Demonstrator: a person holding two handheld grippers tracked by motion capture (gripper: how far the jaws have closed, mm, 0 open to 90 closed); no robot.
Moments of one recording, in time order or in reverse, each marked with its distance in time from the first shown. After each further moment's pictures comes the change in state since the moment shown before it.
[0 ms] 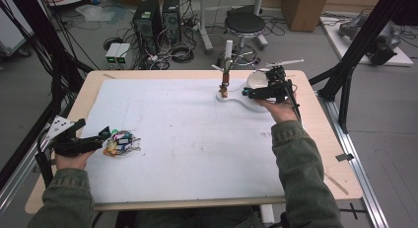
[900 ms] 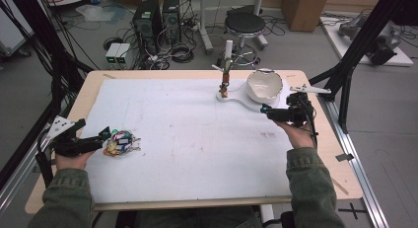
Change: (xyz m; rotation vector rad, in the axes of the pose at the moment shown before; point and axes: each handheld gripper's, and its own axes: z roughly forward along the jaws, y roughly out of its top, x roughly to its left) left arm 0.000 0.000 0.000 0.003 0.003 0.005; right arm -0.025 -0.068 -0.033 -0.147 -0.022 0.050
